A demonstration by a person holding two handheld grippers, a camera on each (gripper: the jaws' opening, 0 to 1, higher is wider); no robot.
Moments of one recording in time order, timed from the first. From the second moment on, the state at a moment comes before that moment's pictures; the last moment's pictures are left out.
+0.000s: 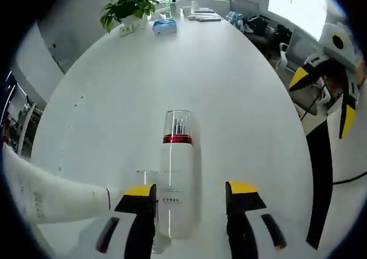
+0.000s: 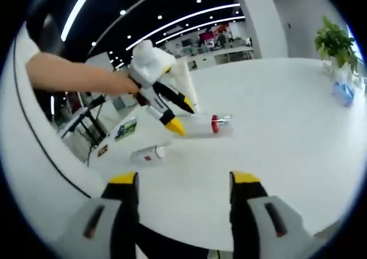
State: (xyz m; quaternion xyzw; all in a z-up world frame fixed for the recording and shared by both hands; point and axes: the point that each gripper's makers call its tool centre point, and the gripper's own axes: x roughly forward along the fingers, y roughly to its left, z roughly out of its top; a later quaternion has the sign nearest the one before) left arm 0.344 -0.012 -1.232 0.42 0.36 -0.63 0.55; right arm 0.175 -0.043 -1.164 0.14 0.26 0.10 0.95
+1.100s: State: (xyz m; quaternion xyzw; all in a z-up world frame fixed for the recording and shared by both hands) left arm 0.347 -0.013 -1.263 0.44 0.44 -0.57 0.54; right arm 0.182 -0.068 -1.162 0.13 0.25 0.08 0.95
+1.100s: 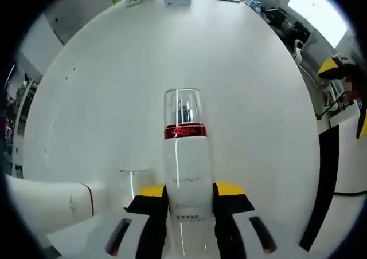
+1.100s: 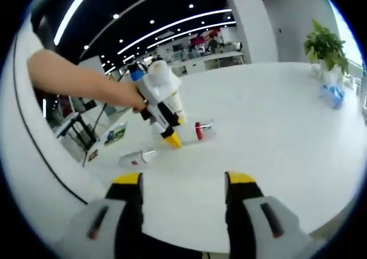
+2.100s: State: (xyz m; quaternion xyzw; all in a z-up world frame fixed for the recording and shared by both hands) left arm 0.321 -0.020 -1.233 0.32 0.48 -0.59 0.57; right arm 0.208 -0.048 -1.159 0.20 0.25 0.11 0.94
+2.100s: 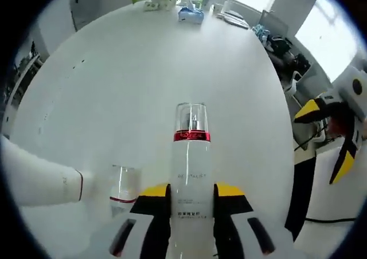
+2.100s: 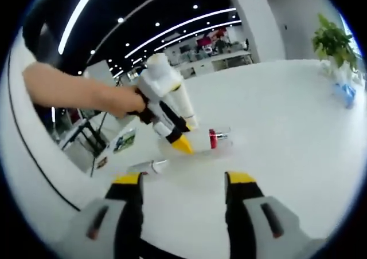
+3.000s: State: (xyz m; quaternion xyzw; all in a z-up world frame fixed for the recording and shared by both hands) left arm 0.235 -0.042 -1.188 0.12 0.50 -0.64 0.58; right arm 0.262 -0.065 -1.182 0.61 0.20 0.05 0.76
